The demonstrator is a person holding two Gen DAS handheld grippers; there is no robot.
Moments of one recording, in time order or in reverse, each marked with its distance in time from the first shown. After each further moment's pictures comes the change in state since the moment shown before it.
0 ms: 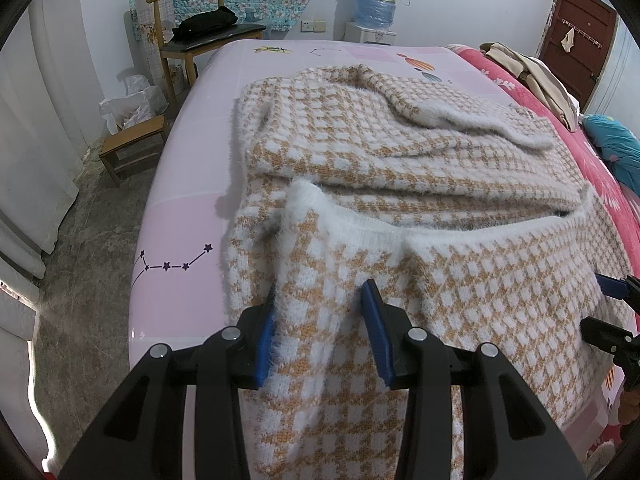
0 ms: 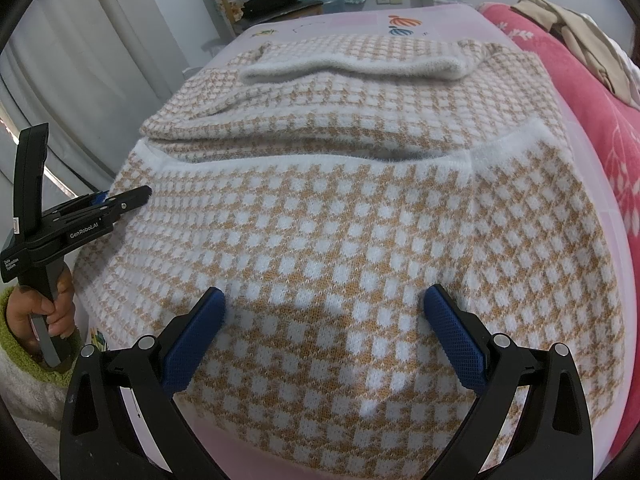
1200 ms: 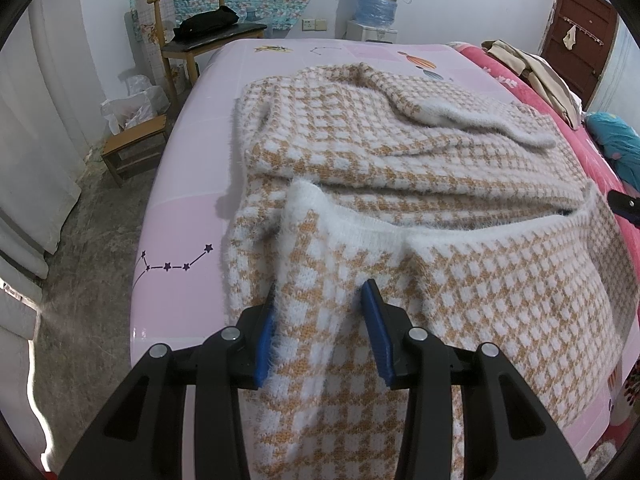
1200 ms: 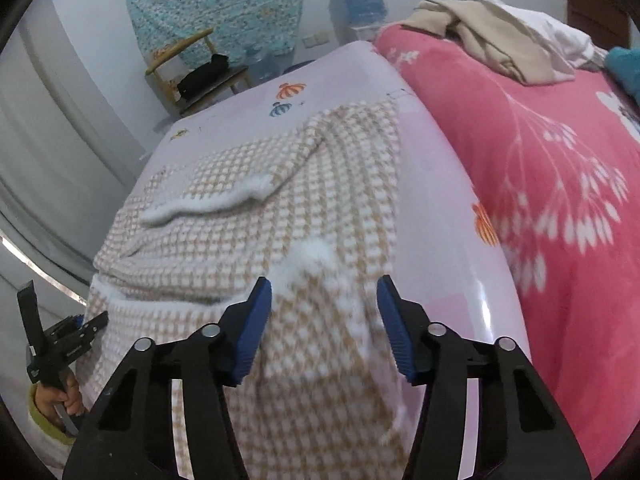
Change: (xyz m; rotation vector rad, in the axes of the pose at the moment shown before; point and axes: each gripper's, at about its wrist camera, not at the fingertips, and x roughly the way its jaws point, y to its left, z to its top) left arm 0.001 -0.001 -0.001 -0.001 0.002 0.007; right arm -0.042 -0.140 0.056 0.219 -0.163 -0.021
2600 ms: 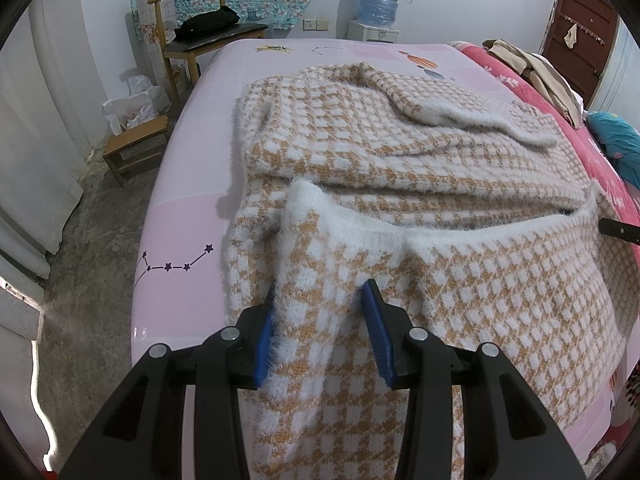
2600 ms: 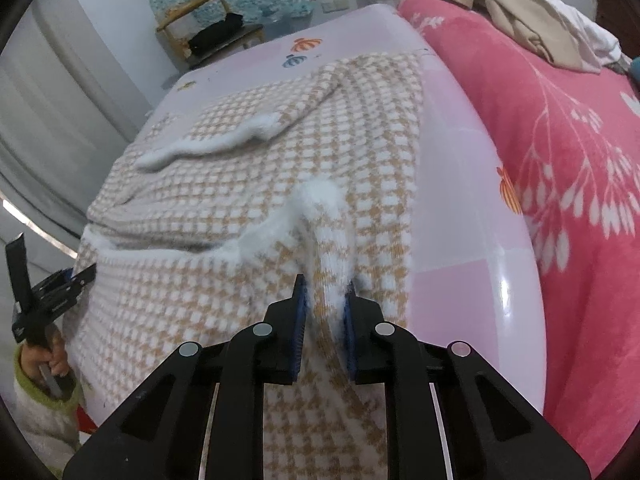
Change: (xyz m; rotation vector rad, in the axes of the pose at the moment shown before) left arm -0.001 0.001 -0.001 0.003 0.002 0.008; right arm 0.018 0.005 -0.021 -0.079 0.130 0.005
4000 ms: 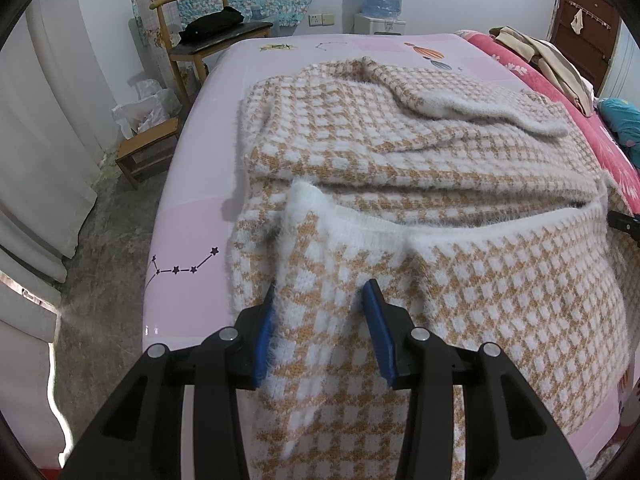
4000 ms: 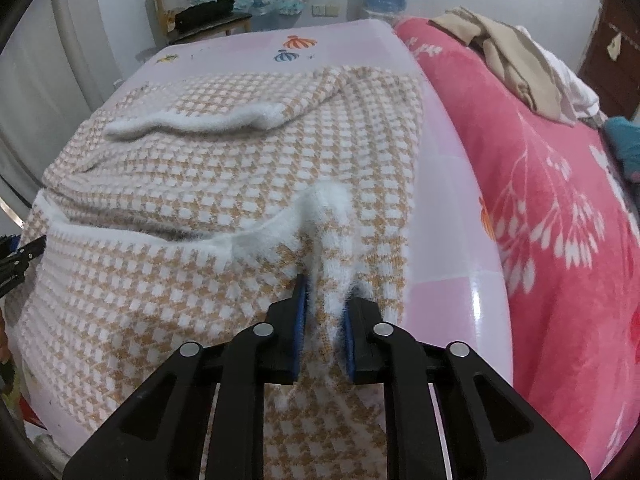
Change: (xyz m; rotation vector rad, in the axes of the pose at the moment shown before) left arm -0.004 -0.008 0.002 0.028 0.023 0.076; right arm 0.015 0.071 -0.009 -0.127 -0.038 -0.253
